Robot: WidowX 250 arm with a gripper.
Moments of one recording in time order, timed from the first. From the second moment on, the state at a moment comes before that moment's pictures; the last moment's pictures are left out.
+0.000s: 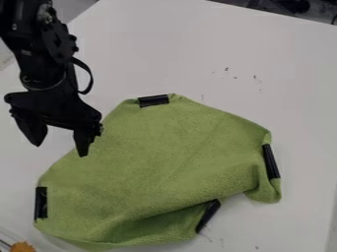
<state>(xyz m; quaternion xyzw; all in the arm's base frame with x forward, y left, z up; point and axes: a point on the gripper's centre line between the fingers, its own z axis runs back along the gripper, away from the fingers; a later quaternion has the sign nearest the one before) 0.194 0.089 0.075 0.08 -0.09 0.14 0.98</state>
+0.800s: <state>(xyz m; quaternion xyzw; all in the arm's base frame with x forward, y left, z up) 0.168 -0.004 0.099 0.07 -0.12 0.10 0.99</state>
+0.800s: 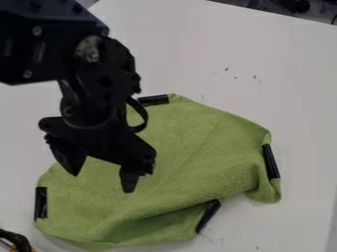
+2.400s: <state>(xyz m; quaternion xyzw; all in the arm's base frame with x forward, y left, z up) 0.204 -0.120 0.020 -0.03 -0.05 -0.01 1.00</state>
